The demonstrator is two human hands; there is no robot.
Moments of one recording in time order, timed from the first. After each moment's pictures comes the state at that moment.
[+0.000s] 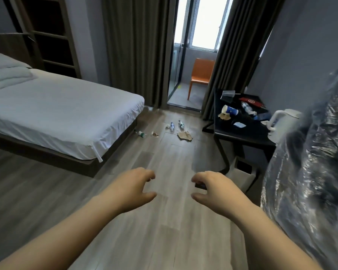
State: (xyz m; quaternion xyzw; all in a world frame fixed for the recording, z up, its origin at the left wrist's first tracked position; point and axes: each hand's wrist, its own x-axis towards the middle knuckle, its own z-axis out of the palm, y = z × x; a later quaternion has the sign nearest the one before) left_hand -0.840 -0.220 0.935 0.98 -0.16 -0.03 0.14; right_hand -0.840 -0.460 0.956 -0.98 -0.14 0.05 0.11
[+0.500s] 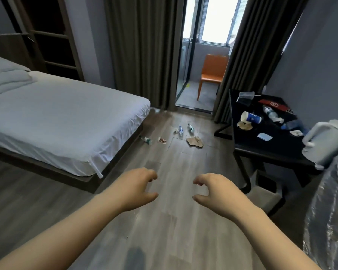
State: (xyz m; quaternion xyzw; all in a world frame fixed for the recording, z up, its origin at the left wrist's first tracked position) left_hand -0.609 -0.191 0.918 0.98 -0.15 -0.05 0.13; right_hand -0.602 -0.433 0.922 -0.98 -0.15 0.08 0.12
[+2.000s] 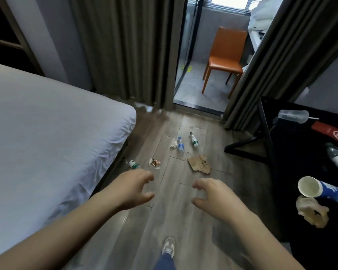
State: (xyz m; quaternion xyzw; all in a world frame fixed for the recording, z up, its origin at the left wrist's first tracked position) left_hand 0.164 -0.150 0.839 0.96 -0.16 -0.14 0.16; right_hand 0.155 -0.398 0.852 -0.97 -0.11 0.17 0.13
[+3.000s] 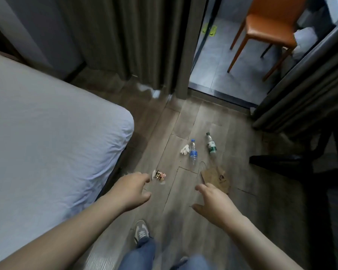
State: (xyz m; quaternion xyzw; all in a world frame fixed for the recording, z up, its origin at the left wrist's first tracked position) left_hand 0.619 -0.102 0.685 0.95 -0.06 -0.25 0.16; right_hand 0.619 -0.355 0.703 -0.94 -0.10 0.32 0.11
